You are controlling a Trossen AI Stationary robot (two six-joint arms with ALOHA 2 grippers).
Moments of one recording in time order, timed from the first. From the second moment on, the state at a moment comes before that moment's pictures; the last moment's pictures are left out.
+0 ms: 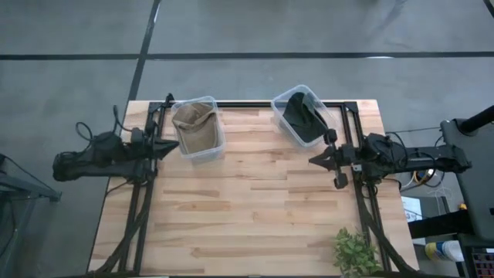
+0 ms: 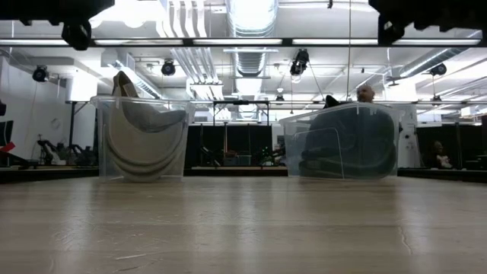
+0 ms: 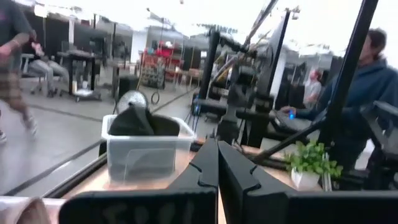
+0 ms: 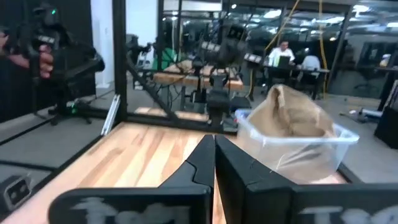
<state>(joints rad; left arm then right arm) 0.02 0.17 0.43 -0.18 -0.14 -0.14 -0.01 0.48 0.36 0.17 -0.14 -0.05</state>
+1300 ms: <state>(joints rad) 0.02 0.00 0.01 0.12 -0.01 -0.14 -0.01 0.43 0.01 0.43 -0.25 -0.13</state>
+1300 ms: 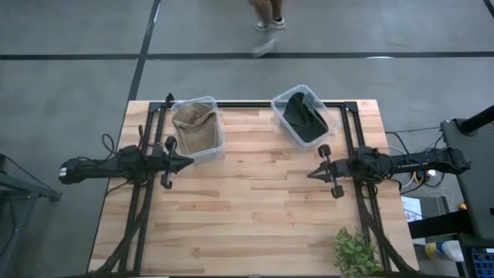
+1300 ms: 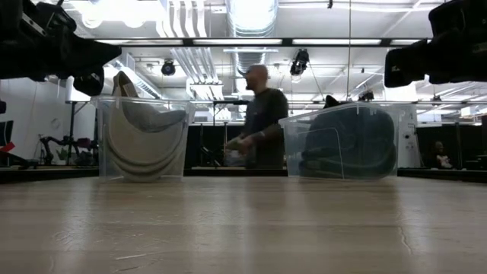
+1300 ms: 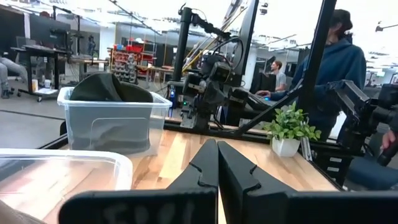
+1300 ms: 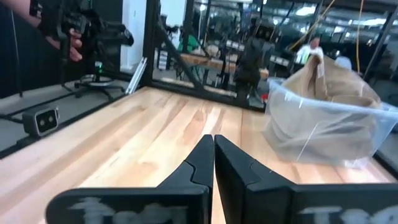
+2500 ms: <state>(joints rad) 0.02 0.00 0.01 0.12 -0.04 -0.18 -0.01 0.43 0.01 0.40 -0.24 0.07</state>
